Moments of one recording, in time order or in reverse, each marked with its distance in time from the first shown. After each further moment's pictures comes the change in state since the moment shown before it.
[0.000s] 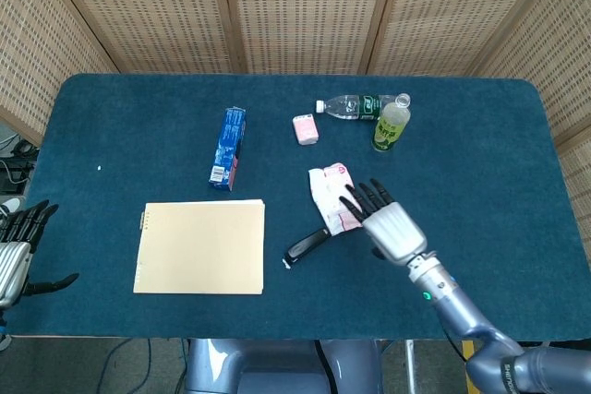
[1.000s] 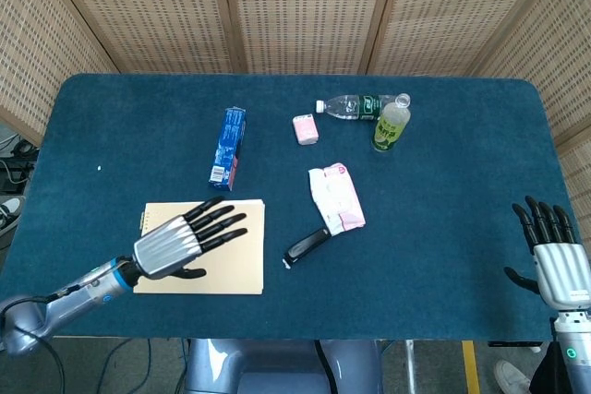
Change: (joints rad) left arm -0.537 -0.292 -0.039 0.359 0.646 -0.084 -0.045; right arm -0.479 0.100 -0.001 0.296 -0.067 0.370 0.448
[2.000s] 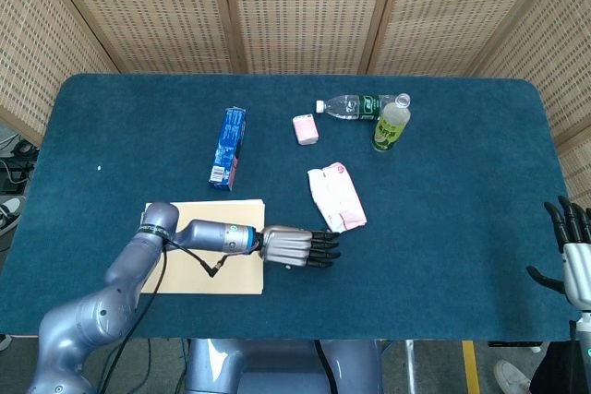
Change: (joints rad) left arm -0.599 -0.648 0.247 1.065 0.197 -0.028 -0.090; right arm -0.062 0.023 0.091 0.027 0.037 -0.069 0.066
